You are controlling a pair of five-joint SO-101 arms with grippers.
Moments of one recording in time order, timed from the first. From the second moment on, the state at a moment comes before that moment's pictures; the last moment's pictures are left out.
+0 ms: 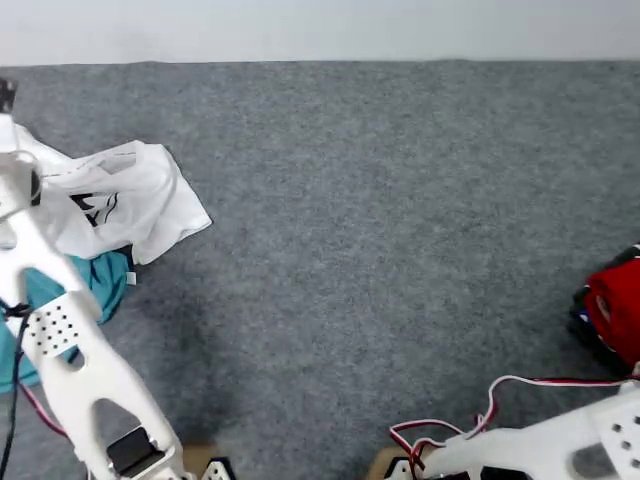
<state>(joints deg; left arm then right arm) -36.6 62.2 -85.9 99.1 -22.2 68.0 -46.3 15.7 100.0 36.1</state>
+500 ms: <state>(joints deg) -14.7 41.9 -90.0 99.3 2.1 68.0 -46.3 15.7 100.0 36.1</state>
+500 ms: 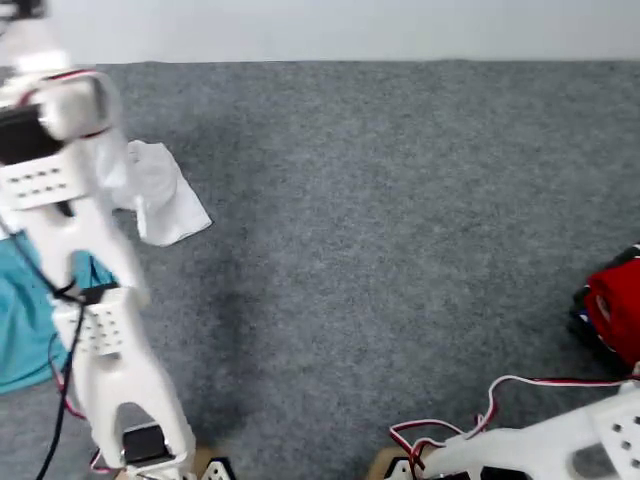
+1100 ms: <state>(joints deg) 18.4 32.0 -90.0 86.5 2.7 80.5 -46.3 20.7 100.0 36.0</state>
